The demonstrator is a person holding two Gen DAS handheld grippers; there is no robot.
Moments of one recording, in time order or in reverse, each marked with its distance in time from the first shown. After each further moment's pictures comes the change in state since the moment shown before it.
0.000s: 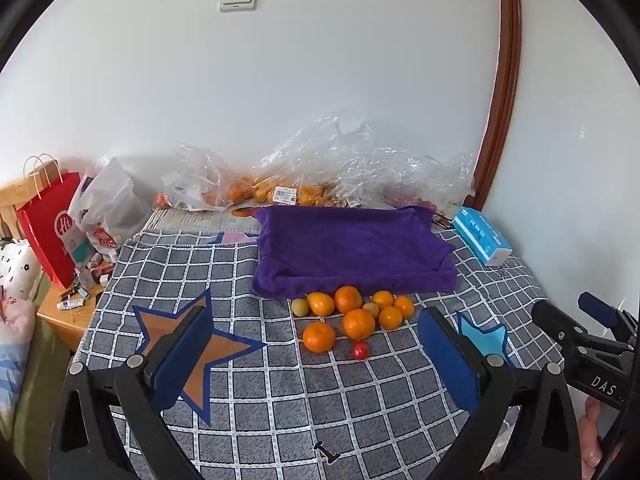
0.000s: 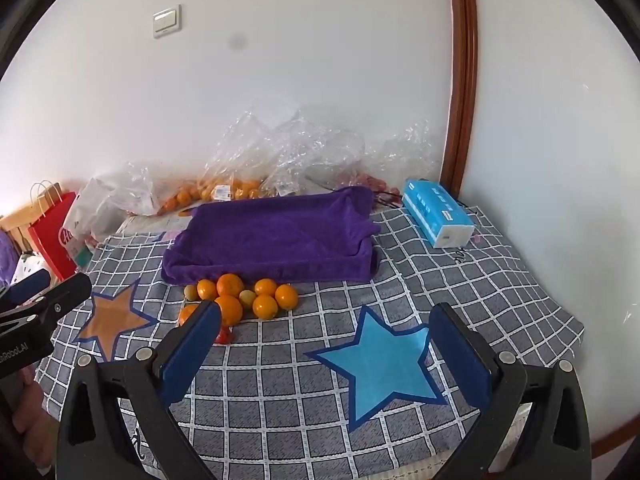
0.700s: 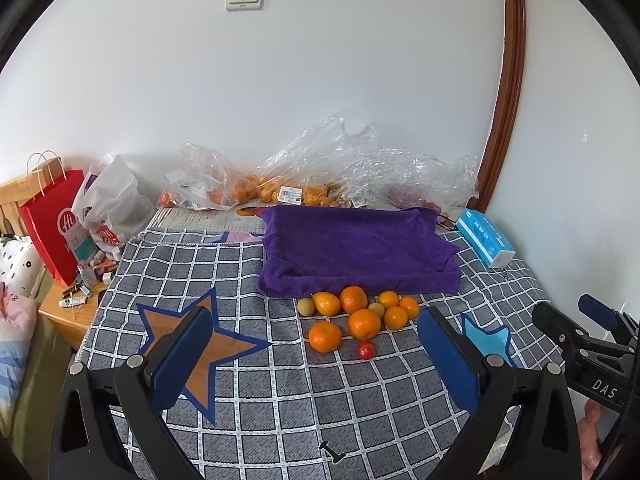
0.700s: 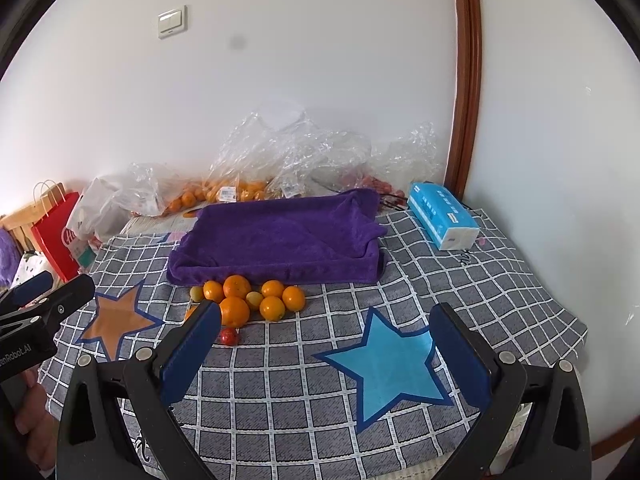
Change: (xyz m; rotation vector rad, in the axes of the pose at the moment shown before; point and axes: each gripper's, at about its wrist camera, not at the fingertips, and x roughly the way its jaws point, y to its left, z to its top) left arm -0.001 0.006 -0.002 -0.011 -0.007 -0.001; right arm 0.000 0.007 0.000 -0.003 0.000 0.012
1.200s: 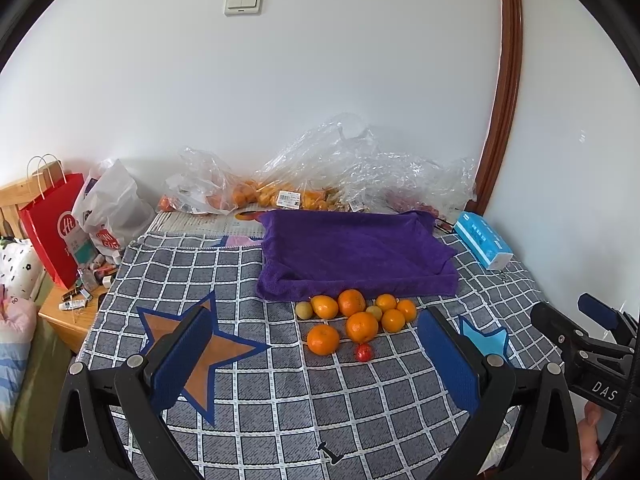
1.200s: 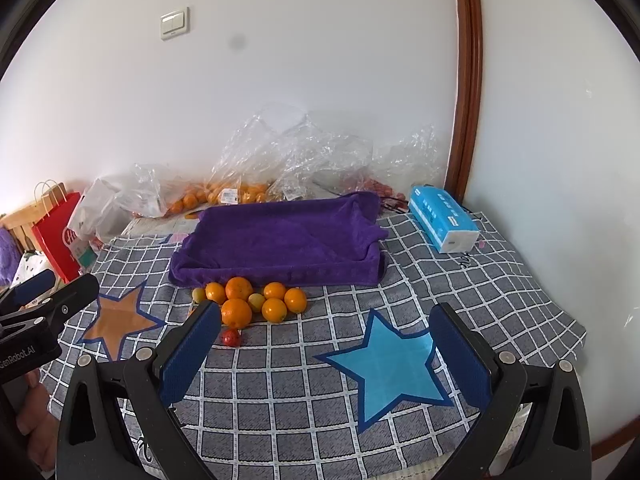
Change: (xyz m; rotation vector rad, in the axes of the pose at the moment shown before) left arm -0.004 -0.001 -0.001 -0.001 -0.015 -0.004; right arm -0.006 0.002 0.001 -0.003 -0.015 0.000
